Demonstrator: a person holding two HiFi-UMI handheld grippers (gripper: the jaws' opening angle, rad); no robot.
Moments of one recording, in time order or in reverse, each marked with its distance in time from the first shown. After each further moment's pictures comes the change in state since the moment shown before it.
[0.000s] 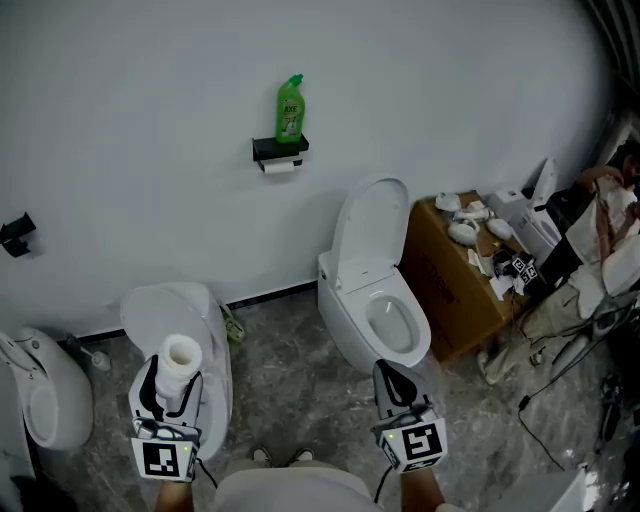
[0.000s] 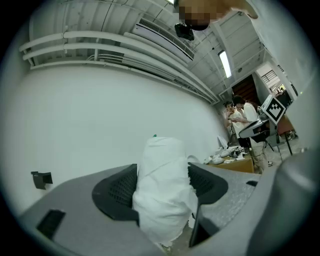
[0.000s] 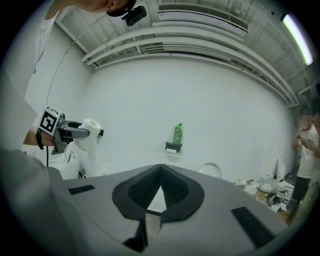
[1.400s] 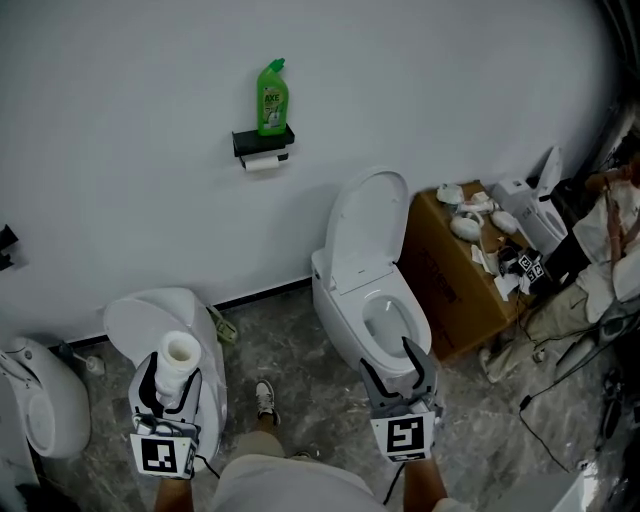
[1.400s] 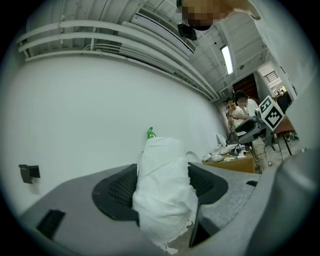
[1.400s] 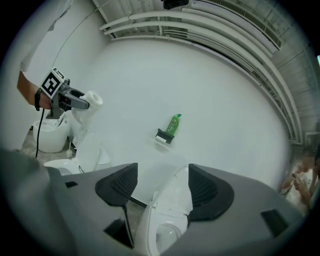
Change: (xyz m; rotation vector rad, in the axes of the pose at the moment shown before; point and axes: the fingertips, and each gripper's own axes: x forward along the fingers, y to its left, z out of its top) left arm 0.096 -0.022 -0.032 -0.030 0.040 -0.030; right arm 0.078 -0.070 -0.038 -0.294 0.112 -0.062
